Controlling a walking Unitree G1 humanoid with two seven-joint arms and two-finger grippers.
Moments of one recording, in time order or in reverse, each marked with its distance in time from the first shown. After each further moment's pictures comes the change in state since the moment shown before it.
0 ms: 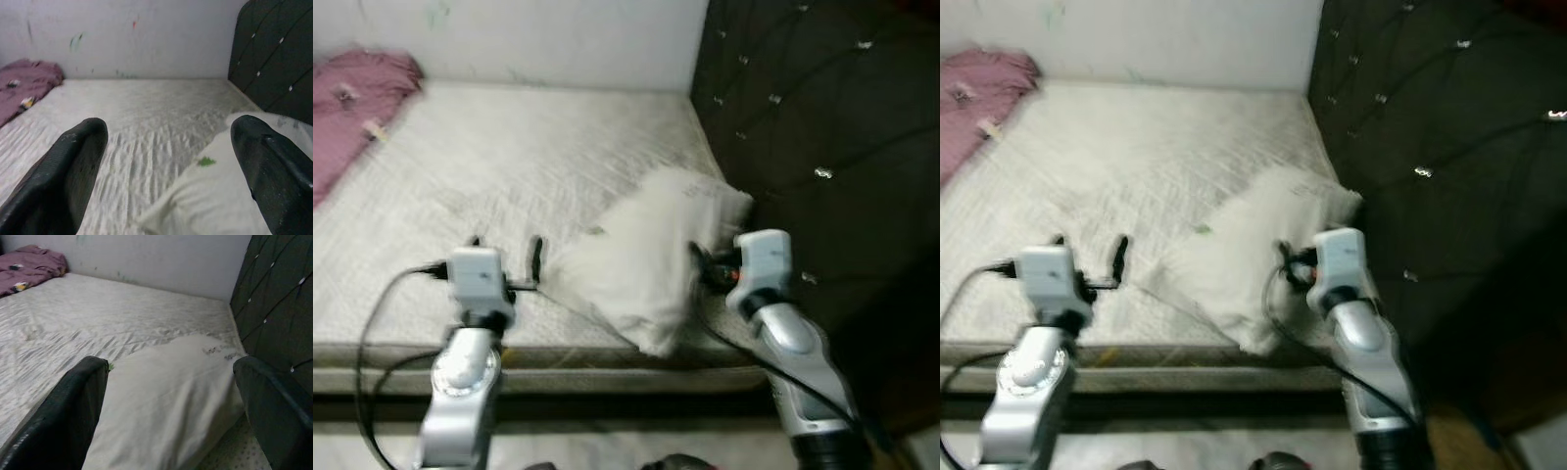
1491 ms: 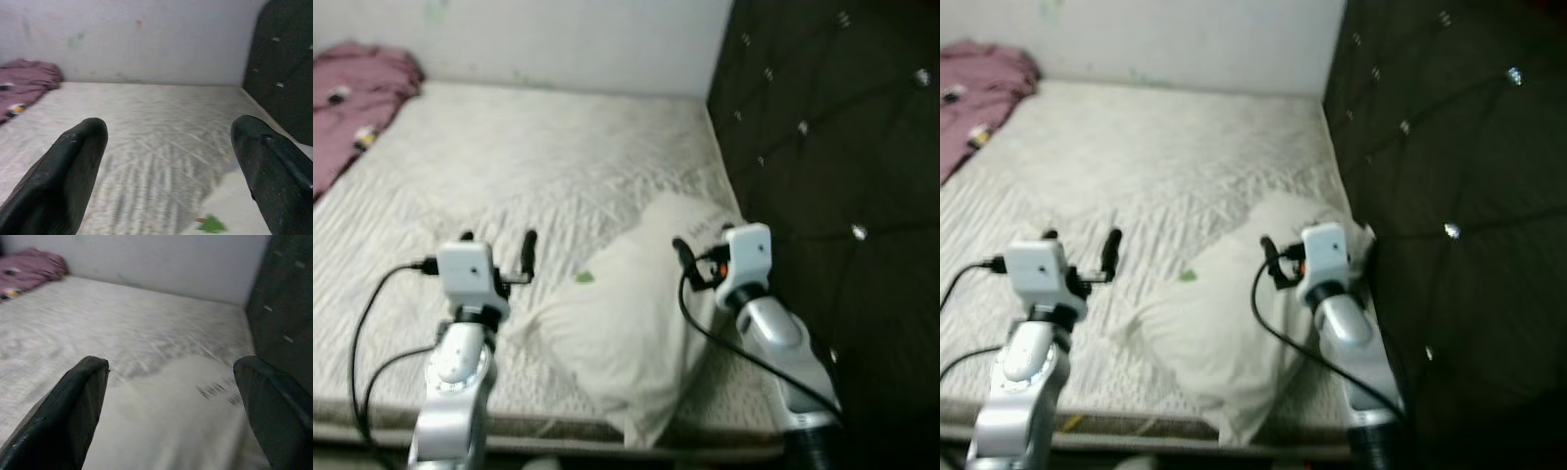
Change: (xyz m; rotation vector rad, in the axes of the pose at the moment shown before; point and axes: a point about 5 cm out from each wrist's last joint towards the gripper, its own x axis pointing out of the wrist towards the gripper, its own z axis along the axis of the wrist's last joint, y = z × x) left arm 0.005 -0.003 0.004 -0.041 -0.027 -0.023; right arm 0.003 0.002 0.000 0.001 -0.001 -0.002
